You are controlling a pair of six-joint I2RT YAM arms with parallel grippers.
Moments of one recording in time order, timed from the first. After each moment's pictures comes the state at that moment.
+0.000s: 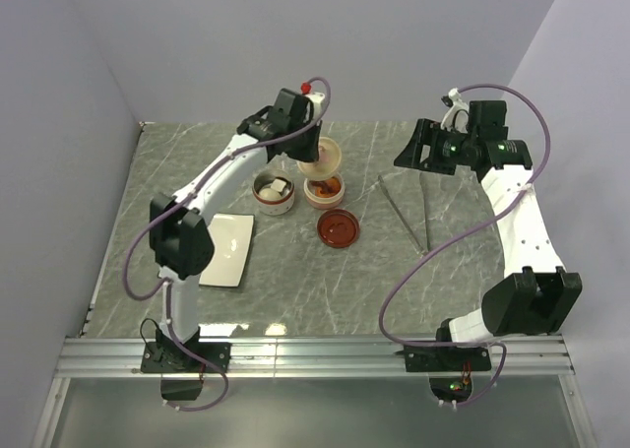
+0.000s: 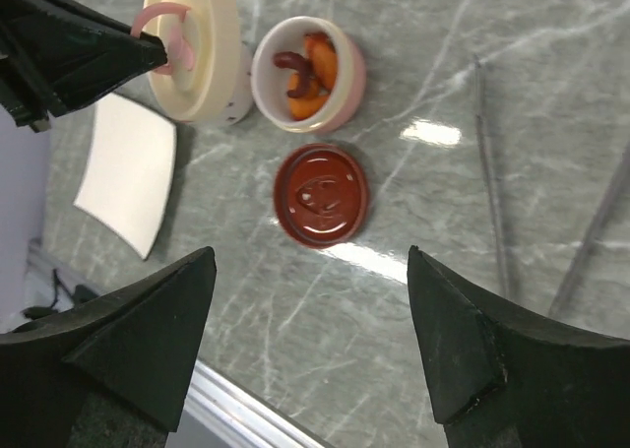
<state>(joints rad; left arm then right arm) -0.55 1.98 1.97 -0.70 0.12 -0.18 -0.01 1.45 1.53 -0.82 -0.56 0.20</state>
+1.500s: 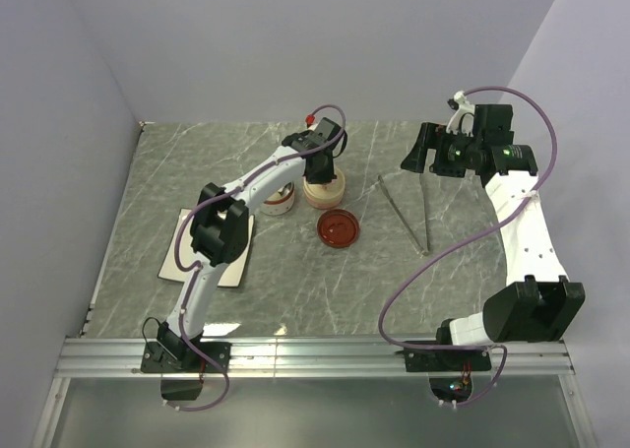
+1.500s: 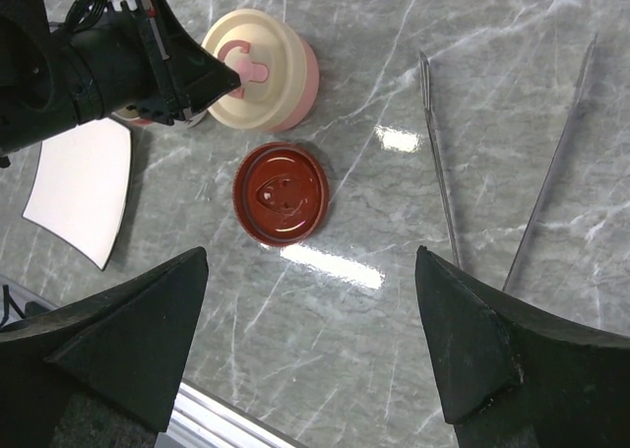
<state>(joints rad) -0.65 2.30 2.12 -0.80 -0.22 -0.65 -0.03 1.40 1.50 -0.84 -0.47 0.14</state>
